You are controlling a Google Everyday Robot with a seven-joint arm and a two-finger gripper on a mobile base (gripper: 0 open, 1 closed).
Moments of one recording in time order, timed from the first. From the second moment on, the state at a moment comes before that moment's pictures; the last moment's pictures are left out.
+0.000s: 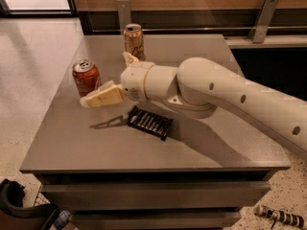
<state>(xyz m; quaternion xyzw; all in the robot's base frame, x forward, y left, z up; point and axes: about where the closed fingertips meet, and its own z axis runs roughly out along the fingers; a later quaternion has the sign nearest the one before) 0.573 0.125 0.894 -0.43 0.64 0.31 0.56</state>
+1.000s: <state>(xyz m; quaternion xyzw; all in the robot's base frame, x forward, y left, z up) 0.603 0.156 0.860 -0.43 0.63 0.31 0.56</state>
